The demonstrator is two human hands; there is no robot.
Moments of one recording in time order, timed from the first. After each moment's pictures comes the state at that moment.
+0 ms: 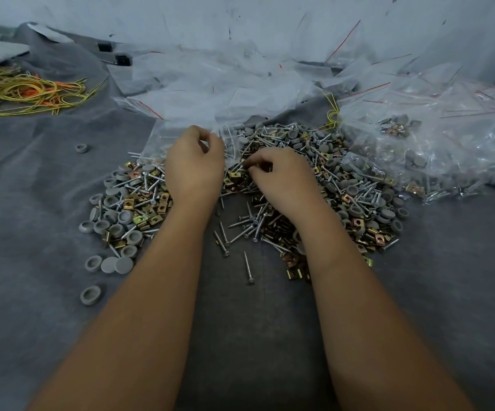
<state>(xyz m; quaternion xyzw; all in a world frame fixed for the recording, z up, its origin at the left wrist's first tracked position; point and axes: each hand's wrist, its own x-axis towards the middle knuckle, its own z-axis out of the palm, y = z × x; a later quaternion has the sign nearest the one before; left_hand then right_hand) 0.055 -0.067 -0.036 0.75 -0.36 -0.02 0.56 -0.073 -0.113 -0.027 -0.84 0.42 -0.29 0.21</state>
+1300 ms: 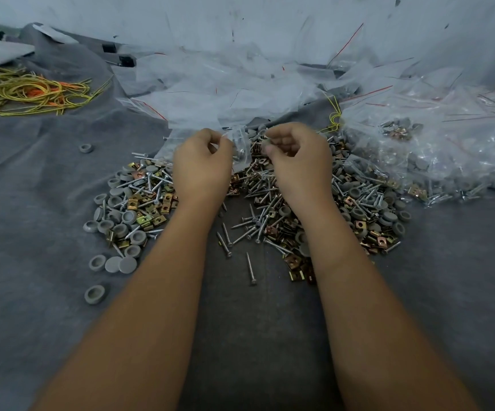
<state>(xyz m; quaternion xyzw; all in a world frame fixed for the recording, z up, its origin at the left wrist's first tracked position) 0.051 -0.067 -0.034 0.72 -0.37 -0.08 0.58 -0.072 -0.109 -0.013 -0.71 0.38 -0.50 0.32</state>
